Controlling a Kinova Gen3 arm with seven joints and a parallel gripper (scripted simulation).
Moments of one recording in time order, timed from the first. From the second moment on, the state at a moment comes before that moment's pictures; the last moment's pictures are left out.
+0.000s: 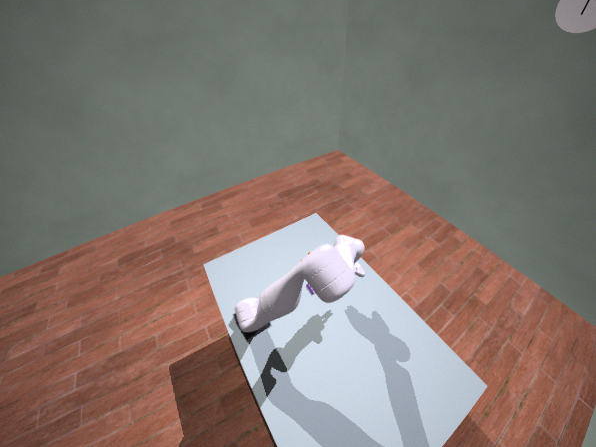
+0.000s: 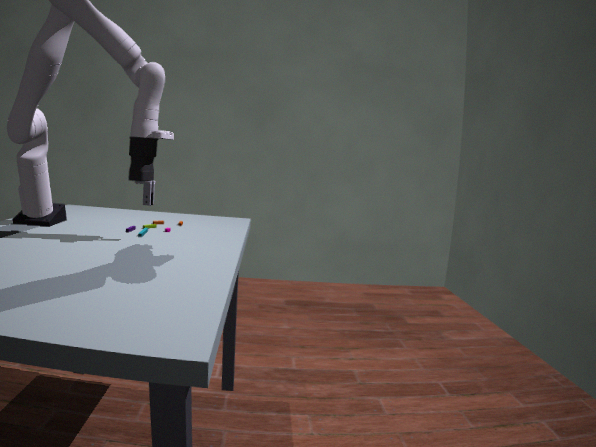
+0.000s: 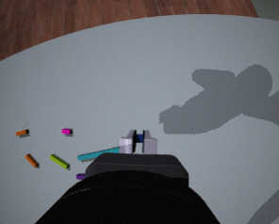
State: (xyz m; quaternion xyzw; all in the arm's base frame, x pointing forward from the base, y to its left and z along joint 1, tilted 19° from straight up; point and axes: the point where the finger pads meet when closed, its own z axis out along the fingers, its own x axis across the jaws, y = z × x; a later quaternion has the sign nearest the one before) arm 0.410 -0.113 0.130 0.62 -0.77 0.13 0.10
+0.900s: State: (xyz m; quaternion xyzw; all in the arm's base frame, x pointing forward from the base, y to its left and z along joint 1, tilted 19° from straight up) arm 0.416 -0.138 0.070 0.61 -0.77 0.14 0.09
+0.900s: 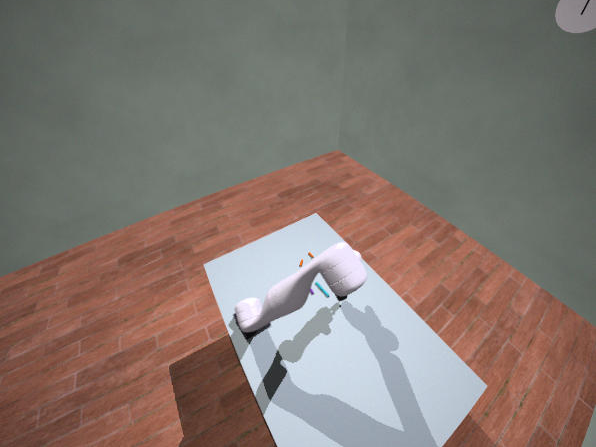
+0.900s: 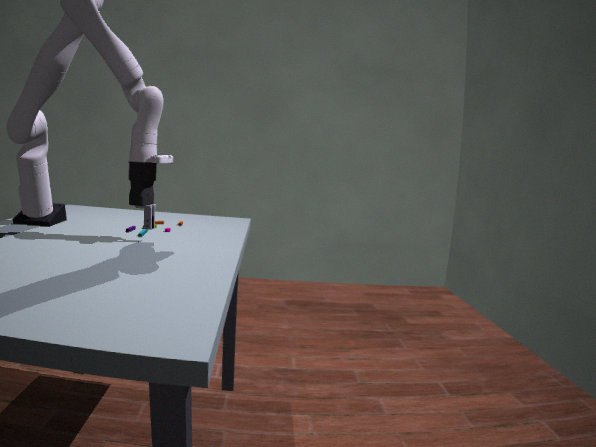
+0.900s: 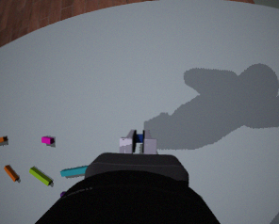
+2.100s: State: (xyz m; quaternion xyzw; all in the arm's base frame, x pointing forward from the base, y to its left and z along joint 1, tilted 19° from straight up) arm 0.411 -0.142 0.047 0.62 -0.77 0.13 0.10
